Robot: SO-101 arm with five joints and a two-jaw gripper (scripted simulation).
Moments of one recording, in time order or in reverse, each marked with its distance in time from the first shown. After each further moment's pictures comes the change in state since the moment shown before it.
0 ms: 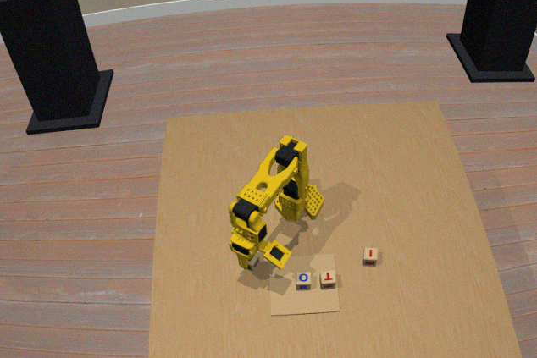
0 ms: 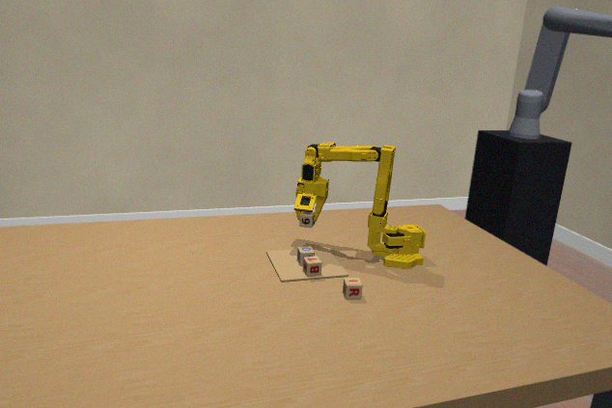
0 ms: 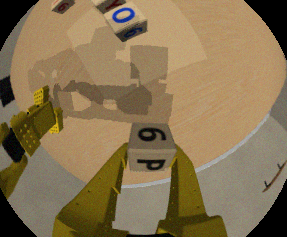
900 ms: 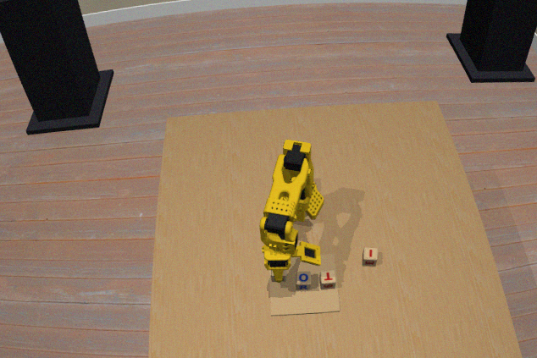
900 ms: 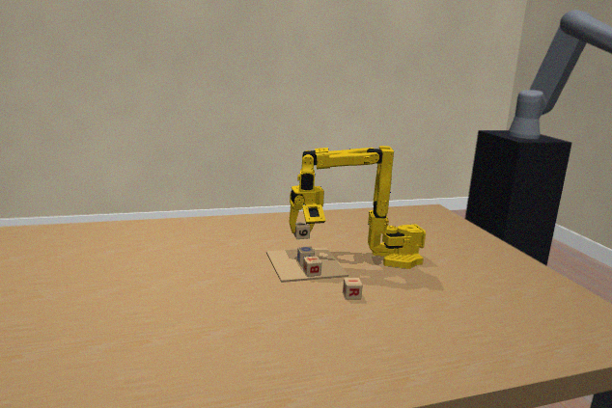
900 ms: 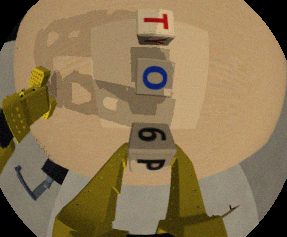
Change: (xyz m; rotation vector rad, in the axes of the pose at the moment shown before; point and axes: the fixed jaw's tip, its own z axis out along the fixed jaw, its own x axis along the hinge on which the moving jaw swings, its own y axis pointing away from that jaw) arm -0.057 0.002 0.004 -0.003 0.005 -0.495
